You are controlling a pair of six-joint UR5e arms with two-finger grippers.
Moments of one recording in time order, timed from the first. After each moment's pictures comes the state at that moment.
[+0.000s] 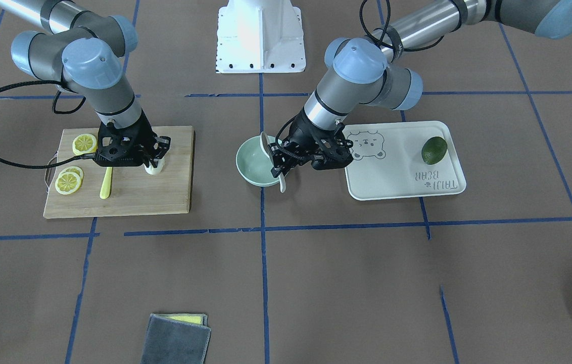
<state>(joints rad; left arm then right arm) -0.59 -2.26 -1.48 -2.23 -1.89 -1.71 0.65 -1.23 1.81 -1.43 1.96 1.15</state>
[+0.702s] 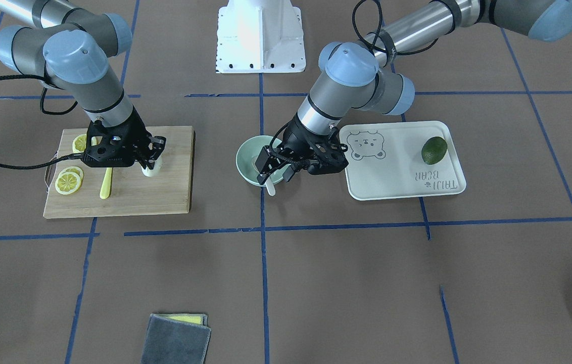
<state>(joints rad) -0.60 -2.27 -1.46 -2.25 -1.86 -1.70 0.69 -1.22 1.83 -1.43 1.99 1.15</state>
